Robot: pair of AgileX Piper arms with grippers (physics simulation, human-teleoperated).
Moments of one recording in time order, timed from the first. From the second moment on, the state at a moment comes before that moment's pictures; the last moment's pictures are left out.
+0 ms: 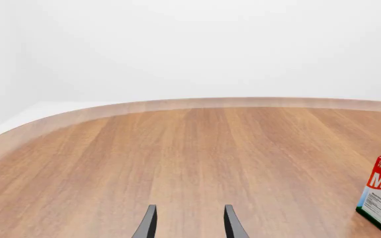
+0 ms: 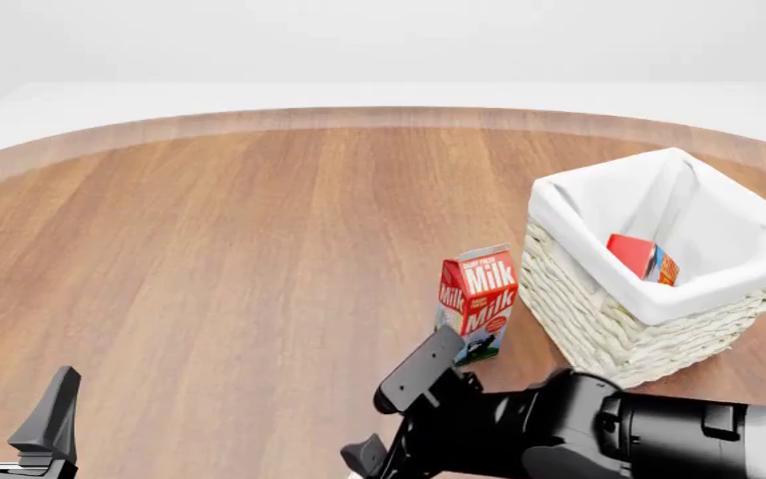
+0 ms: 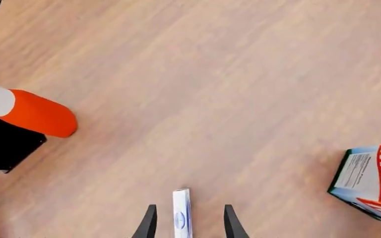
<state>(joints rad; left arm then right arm) 0.00 0.00 0.00 0.00 0.00 1.02 1.39 -0.71 0.22 0.20</state>
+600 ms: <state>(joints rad) 0.00 0.00 0.00 0.00 0.00 1.03 1.43 -0.73 0.29 0.17</state>
